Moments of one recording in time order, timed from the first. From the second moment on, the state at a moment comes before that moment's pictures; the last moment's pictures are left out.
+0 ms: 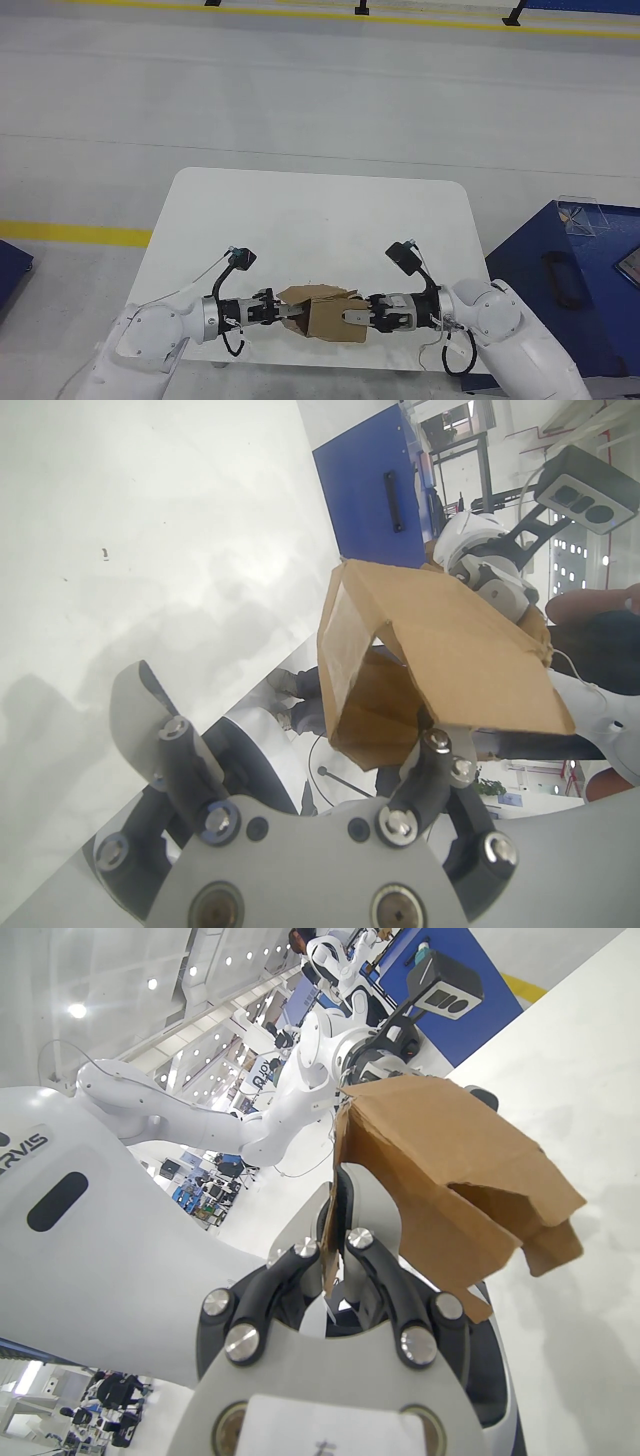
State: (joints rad) left arm 1.30 -1.15 -1.31 -1.76 0.16 -0.14 -1.07; right arm -1.19 -0.93 1.14 -1.69 0.32 -0.67 1.08
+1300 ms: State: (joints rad) left arm 1.26 -1.13 -1.24 -1.77 0.22 -0.03 -1.02; right arm -1.15 -0.94 1.12 -1.68 0.30 -0.68 1.07
